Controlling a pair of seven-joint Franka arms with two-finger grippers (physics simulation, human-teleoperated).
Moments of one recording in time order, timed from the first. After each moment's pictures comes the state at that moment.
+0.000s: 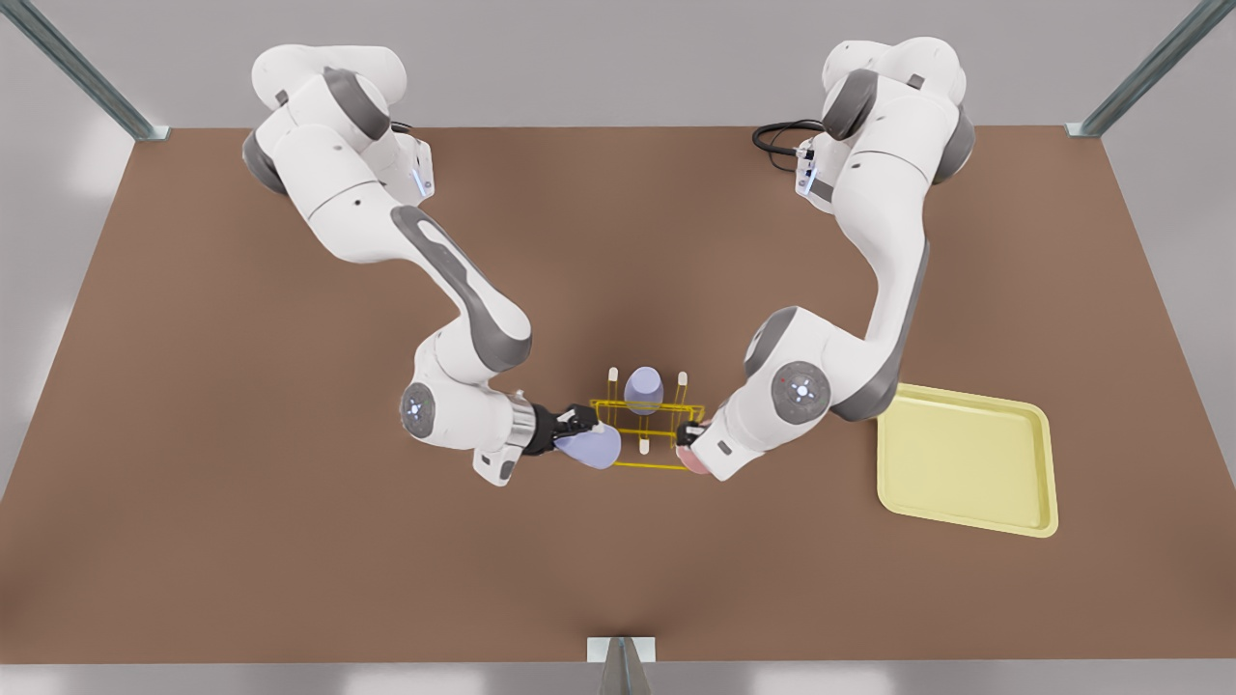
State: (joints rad) left arm -0.34 0.80 -0.20 -1.03 -0.03 1.85 -0.45; right arm 0.20 0.82 0.42 -1.29 0.41 2.23 -0.03
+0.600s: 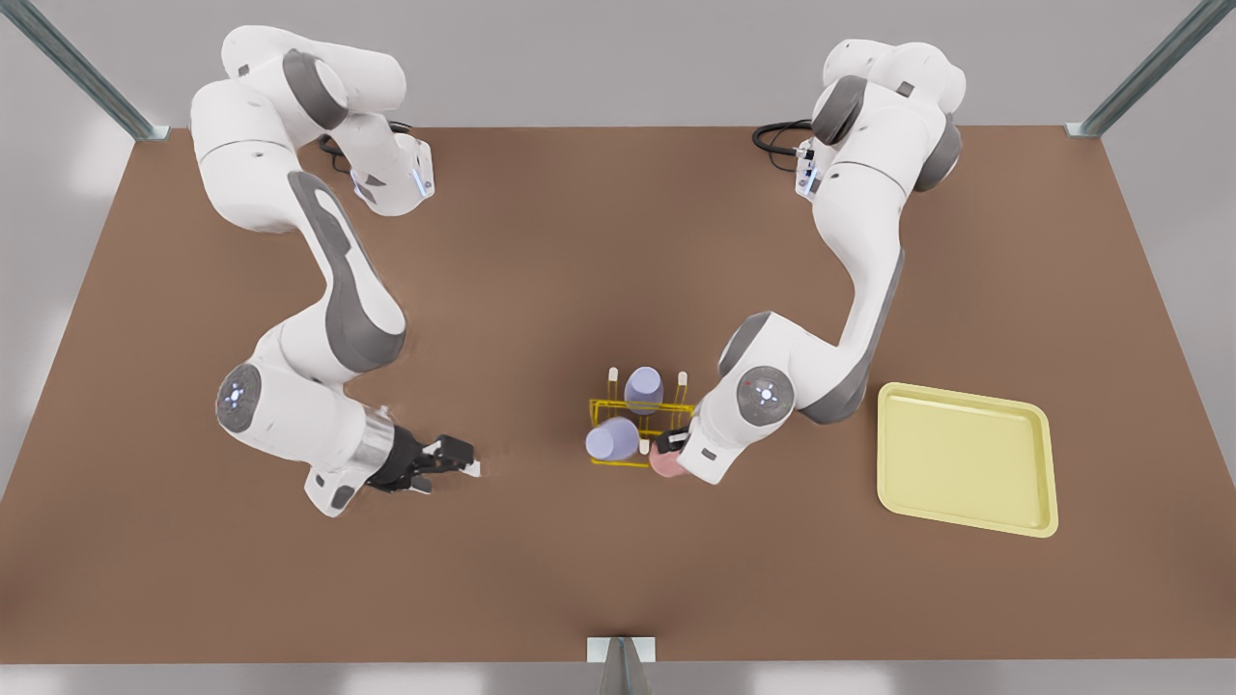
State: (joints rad) left arm -0.37 0.83 -0.20 -1.03 0.00 1.85 -0.77; right arm -0.03 0.68 0.39 -1.13 0.15 1.97 0.05
